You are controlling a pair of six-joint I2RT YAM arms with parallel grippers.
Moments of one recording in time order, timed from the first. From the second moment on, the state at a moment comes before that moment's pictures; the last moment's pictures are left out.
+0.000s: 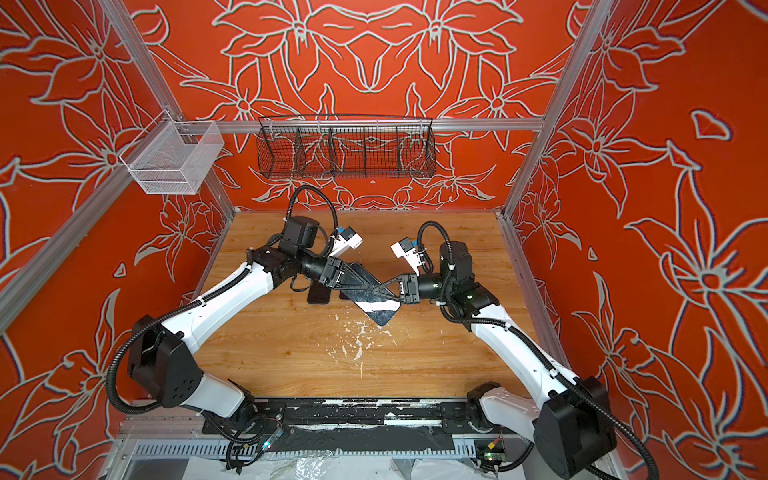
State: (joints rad) left arm -0.44 1.52 1.28 -0.43 1.33 -0.43; right arm 0.40 1.13 0.84 0.02 -1.20 0.74
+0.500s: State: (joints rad) left arm -0.41 1.33 0.86 0.44 1.04 -1.03; right arm 0.40 1.04 0.78 0.12 -0.92 0.89
